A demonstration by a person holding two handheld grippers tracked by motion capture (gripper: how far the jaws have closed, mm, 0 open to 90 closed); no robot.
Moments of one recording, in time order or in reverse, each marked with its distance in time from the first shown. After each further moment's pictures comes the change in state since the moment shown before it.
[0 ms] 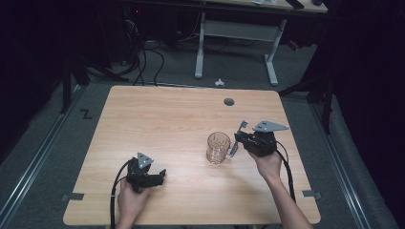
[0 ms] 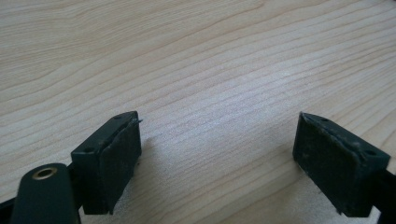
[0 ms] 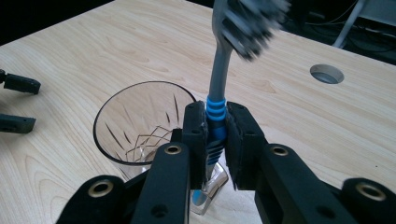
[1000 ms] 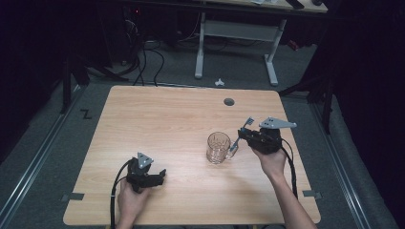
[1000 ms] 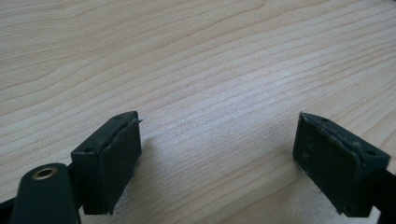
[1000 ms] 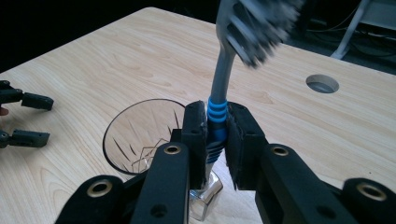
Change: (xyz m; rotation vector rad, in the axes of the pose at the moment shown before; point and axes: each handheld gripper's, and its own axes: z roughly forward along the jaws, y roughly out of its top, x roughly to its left) left arm 0.000 0.000 0.000 0.000 0.000 0.000; right arm -0.007 0.008 -0.014 -0.043 0.023 0.033
